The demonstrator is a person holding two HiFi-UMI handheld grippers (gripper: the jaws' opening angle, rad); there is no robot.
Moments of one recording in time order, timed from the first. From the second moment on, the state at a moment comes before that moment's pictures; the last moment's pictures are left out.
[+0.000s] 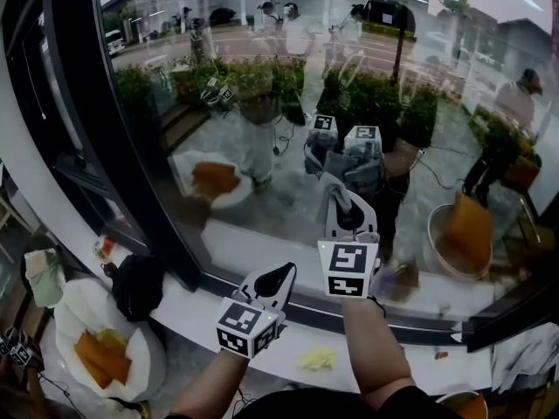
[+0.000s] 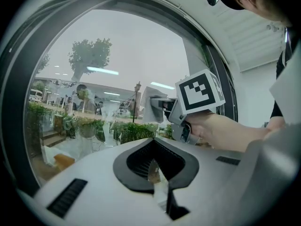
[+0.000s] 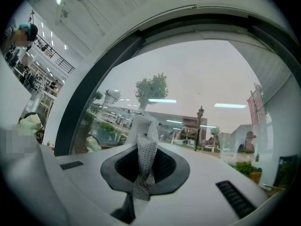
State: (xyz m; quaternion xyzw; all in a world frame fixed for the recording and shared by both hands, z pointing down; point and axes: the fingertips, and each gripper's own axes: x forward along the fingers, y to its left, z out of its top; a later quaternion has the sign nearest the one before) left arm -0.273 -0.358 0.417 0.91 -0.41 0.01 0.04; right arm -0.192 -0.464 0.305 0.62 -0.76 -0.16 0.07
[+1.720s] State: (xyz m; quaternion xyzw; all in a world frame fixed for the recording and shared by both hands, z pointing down) left arm -0.188 -0.333 0.398 0.95 -0.31 -0.01 0.03; right arm -0.150 -0.445 0.206 0.66 -0.70 -0.25 0.09
